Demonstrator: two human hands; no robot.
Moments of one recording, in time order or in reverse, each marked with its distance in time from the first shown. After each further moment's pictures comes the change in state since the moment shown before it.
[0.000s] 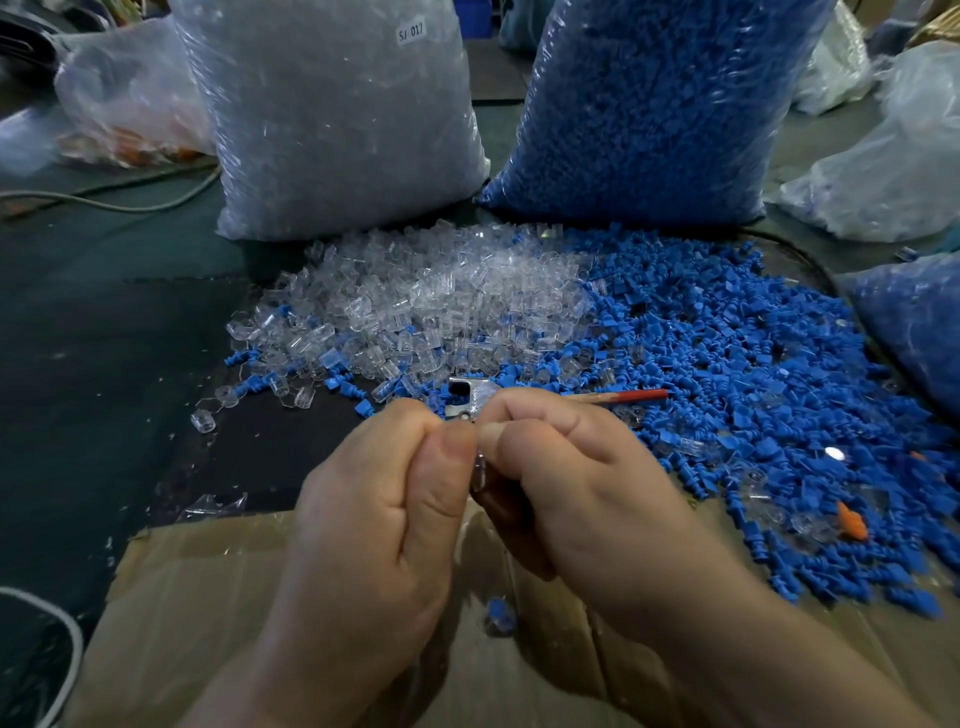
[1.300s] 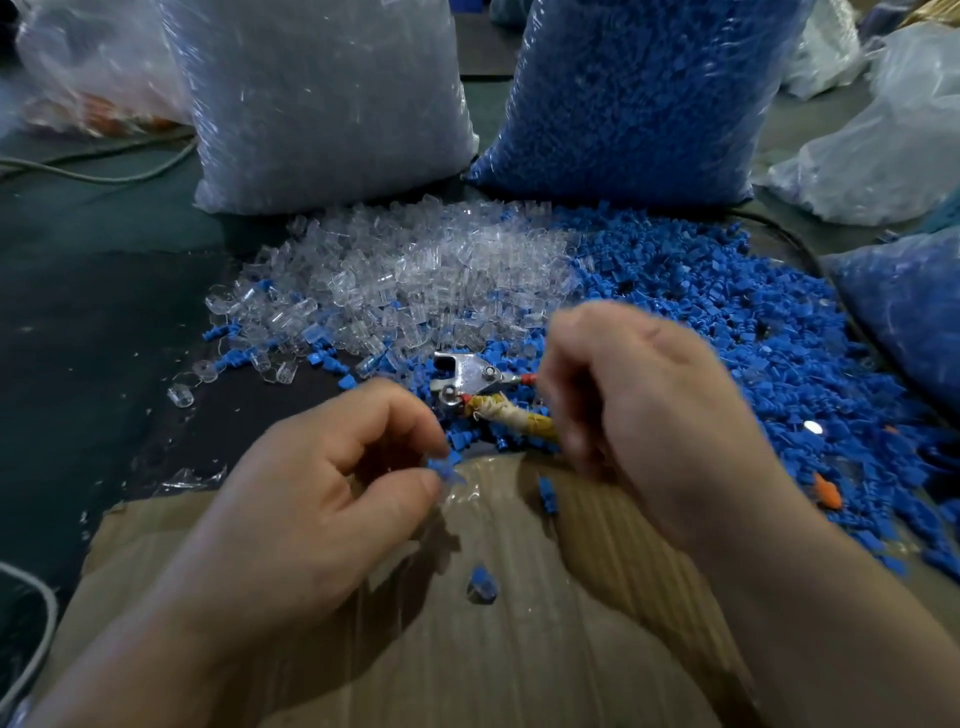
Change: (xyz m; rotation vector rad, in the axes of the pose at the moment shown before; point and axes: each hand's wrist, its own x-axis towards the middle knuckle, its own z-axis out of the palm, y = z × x) left_hand 0.003 -0.014 -0.028 -0.077 -0.356 -0.195; right_hand 0.001 -0.006 -0.037 -0.024 0.190 0.008
